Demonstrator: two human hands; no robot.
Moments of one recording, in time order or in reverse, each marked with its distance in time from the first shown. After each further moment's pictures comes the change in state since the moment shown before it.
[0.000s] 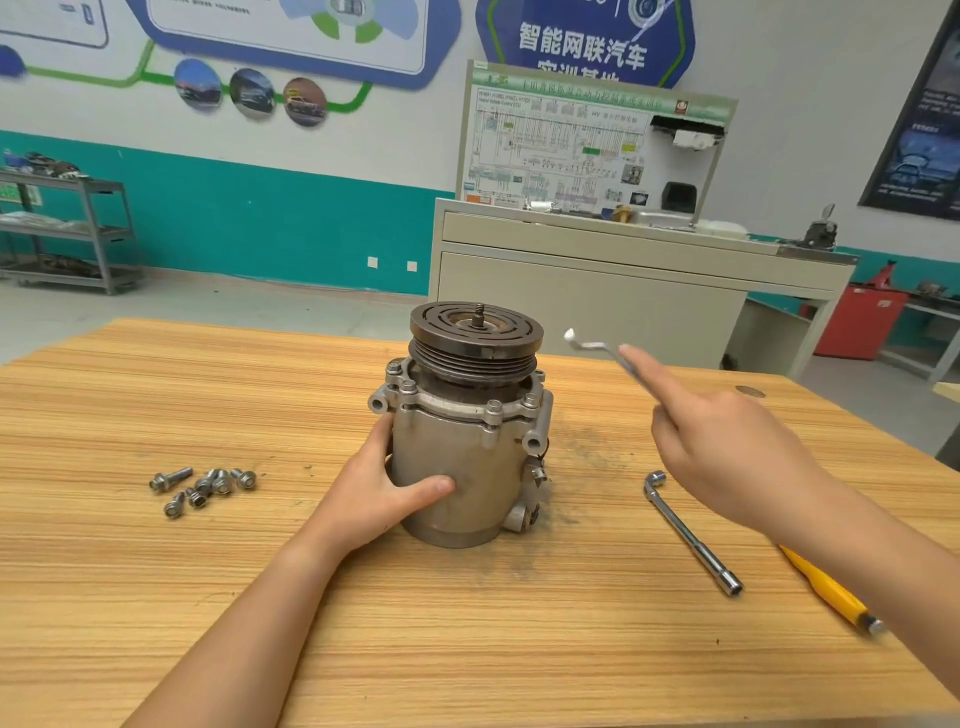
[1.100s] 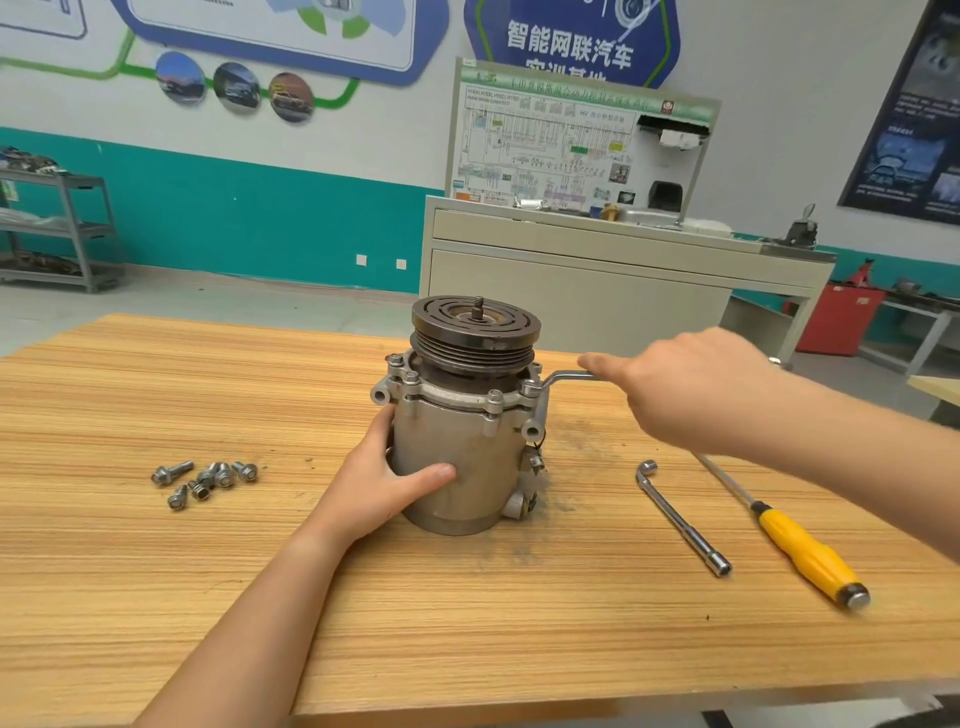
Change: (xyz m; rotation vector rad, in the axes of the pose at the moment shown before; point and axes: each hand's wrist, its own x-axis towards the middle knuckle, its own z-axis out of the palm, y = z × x) left_hand -0.001 0.000 -0.001 -0.051 -0.001 -0.016; right_hand 0.036 -0.021 -0.028 -0.622 -0.167 -0.195
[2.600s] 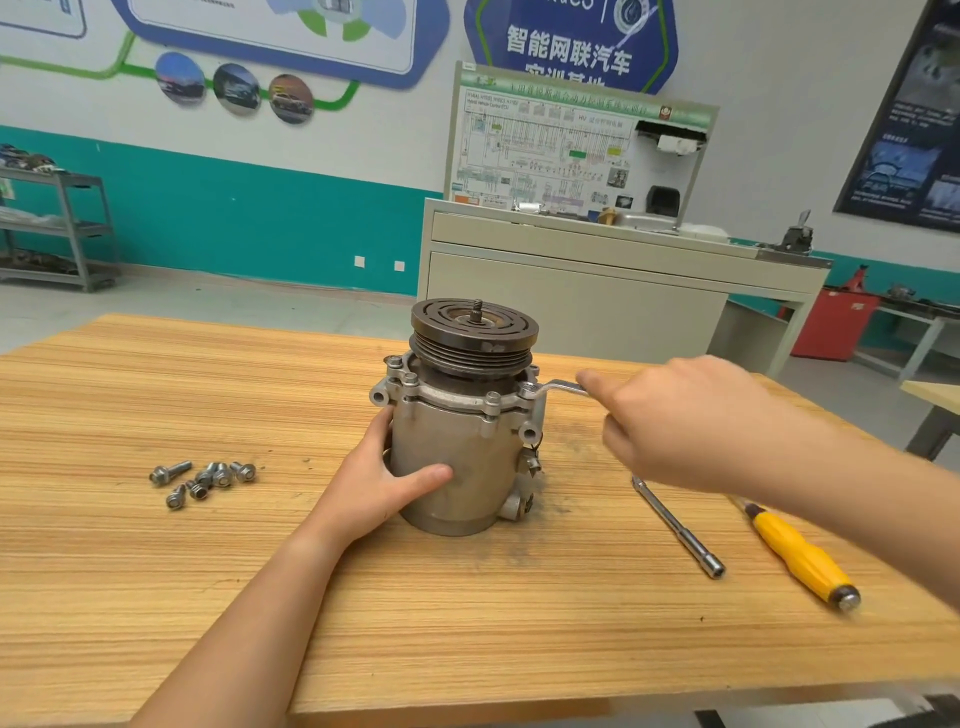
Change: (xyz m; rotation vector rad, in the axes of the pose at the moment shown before) left_hand 0.001 -0.002 0.002 -0.020 0.010 -0.007; right_hand -0.019 -0.018 -0.016 0.089 -0.066 -0.014
